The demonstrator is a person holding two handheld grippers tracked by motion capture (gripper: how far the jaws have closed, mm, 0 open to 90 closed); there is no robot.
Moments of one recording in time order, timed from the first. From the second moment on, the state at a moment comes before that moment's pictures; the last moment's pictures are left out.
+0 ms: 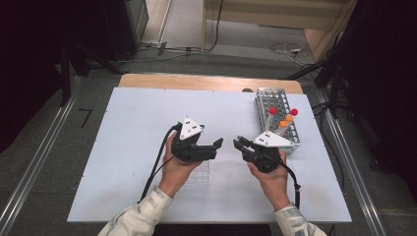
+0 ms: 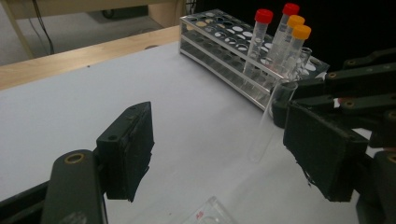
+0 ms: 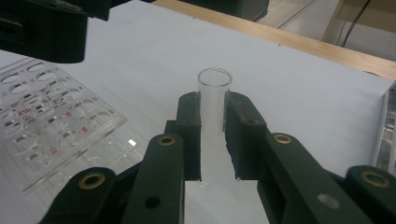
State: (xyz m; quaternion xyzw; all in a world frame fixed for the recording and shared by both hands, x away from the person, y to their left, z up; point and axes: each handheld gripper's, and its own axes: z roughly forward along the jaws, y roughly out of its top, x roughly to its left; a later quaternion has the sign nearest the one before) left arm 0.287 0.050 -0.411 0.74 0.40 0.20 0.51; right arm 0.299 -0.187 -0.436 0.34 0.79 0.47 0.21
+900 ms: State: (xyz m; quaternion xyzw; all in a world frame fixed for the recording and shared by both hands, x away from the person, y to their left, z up) left arm 0.305 0.008 -0.413 0.76 0.38 0.17 0.50; right arm 0.299 -0.173 -0.441 0.33 0.79 0.47 0.21
